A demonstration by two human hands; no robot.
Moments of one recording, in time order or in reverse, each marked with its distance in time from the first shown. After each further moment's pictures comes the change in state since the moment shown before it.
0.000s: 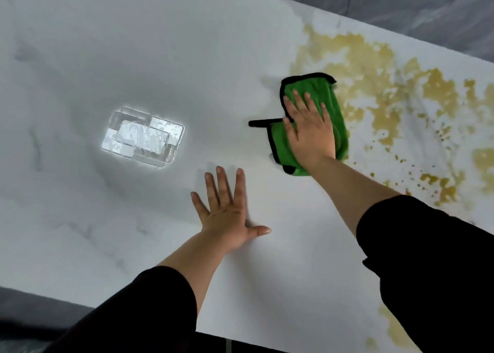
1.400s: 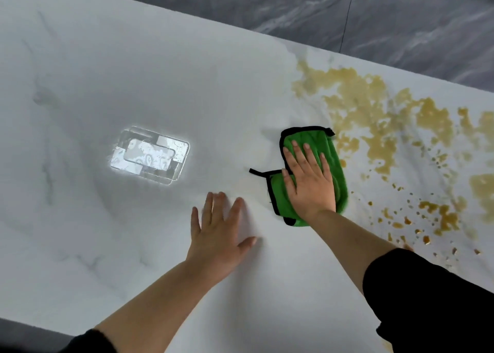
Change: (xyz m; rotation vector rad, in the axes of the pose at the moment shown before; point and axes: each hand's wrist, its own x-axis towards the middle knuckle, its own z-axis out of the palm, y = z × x) left_hand -0.013 -0.017 -0.026 0.057 0.185 0.101; right_hand -0.042 -0.005 0.019 -0.016 -0.016 -0.003
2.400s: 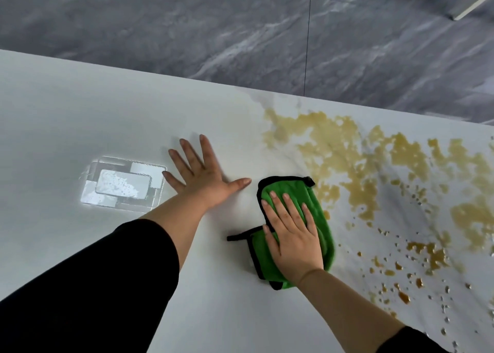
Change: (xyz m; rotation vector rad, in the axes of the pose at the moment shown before) left_hand 0.206 0.035 -0.133 -0.203 -0.019 -0.188; right_hand 0.013 -0.002 -0.004 0.033 -0.012 0.052
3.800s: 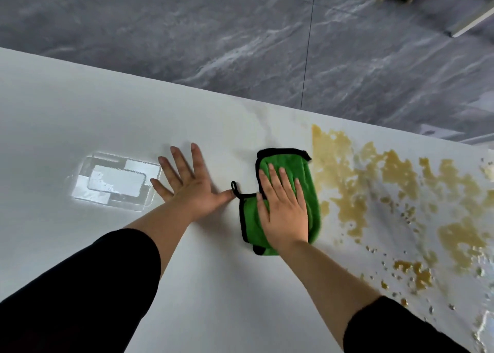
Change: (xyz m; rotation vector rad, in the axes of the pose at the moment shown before) left_hand 0.001 0.000 -0.002 0.014 -0.033 -0.012; right_hand 0.071 0.011 -0.022 0.066 0.043 0.097
